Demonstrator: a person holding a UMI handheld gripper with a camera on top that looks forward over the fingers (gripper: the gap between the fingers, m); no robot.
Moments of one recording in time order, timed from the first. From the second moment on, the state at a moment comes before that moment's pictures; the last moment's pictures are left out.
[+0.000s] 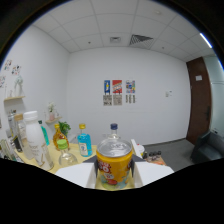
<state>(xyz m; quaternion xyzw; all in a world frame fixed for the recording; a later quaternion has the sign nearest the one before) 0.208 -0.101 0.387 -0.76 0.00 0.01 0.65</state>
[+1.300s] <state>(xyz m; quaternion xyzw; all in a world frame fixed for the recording) 0.129 -0.208 0.214 -0.74 -0.29 -0.32 0.51</state>
